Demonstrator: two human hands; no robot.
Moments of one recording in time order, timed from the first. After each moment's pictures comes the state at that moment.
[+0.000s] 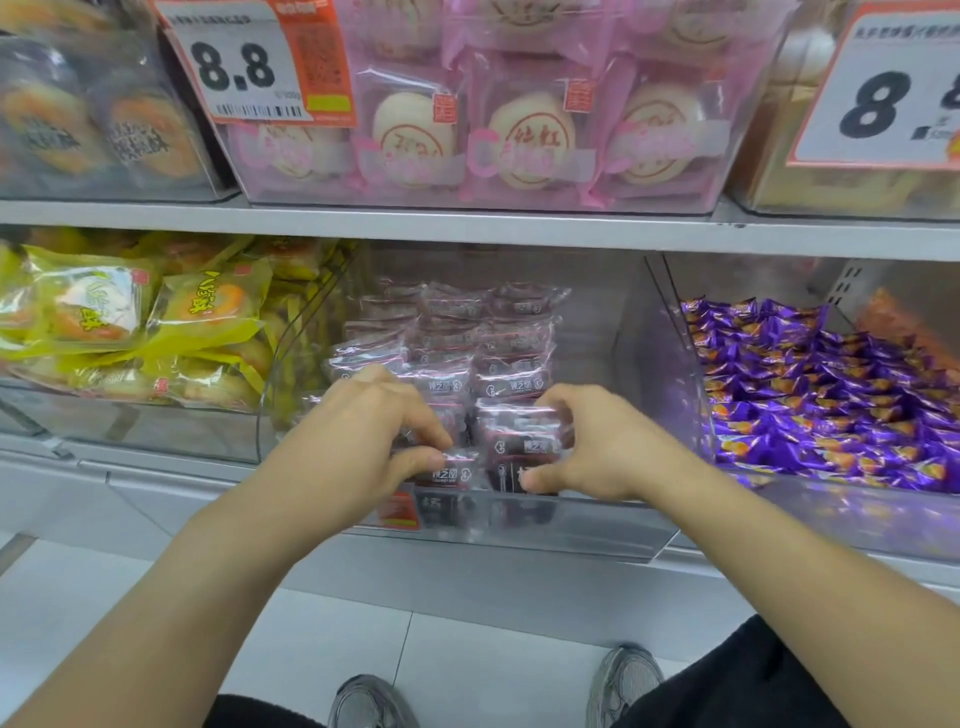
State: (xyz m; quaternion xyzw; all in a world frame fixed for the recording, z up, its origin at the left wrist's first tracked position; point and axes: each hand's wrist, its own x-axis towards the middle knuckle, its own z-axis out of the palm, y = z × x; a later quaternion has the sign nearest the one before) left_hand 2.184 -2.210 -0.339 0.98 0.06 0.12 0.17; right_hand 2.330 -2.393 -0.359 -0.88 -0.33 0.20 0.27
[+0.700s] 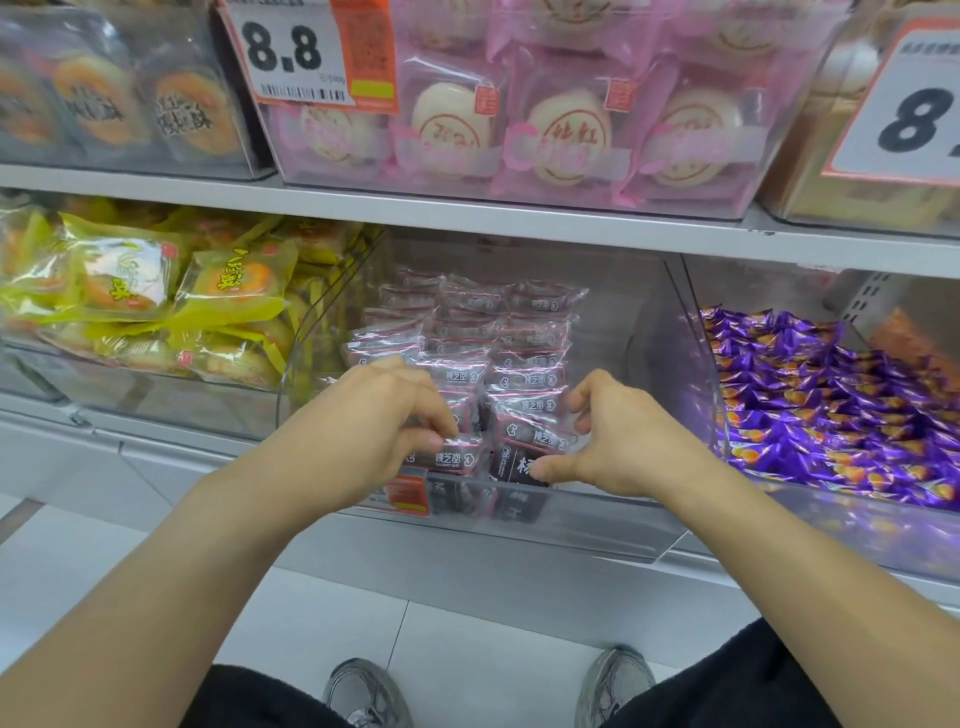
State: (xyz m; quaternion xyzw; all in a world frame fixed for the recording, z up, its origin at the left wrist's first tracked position) left_hand 2.182 -2.200 -0.342 0.98 0.02 0.11 0.16; right_hand 2.322 -2.394 -0.349 -0.92 -0.28 0.19 0.19
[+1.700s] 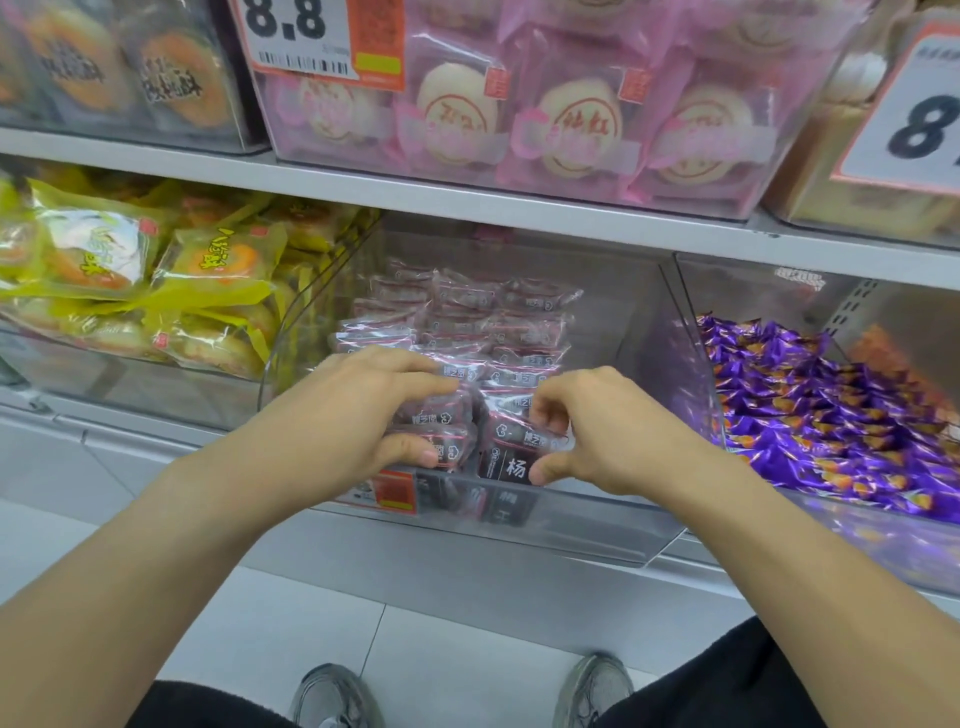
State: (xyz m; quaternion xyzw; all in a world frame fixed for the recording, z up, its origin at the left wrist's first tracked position) left_hand 2.182 -2.192 -0.343 0.99 0.04 0.03 0.09; right_hand 2.328 -2.385 -0.347 -0.89 -0.44 0.09 0.11
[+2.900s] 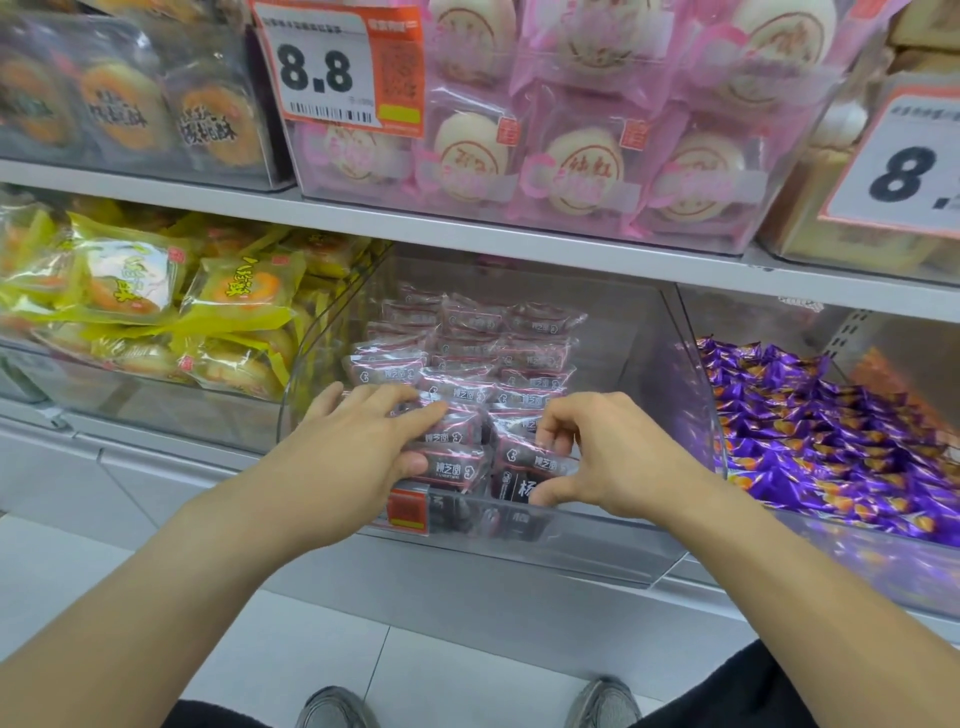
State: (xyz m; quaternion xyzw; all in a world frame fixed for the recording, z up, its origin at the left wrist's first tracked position) left_hand 2.169 -2.199 -0.349 0.99 0.13 -0.04 0.00; right_hand 2.337 -2.389 -0.361 -0.86 -0.47 0.07 0.18
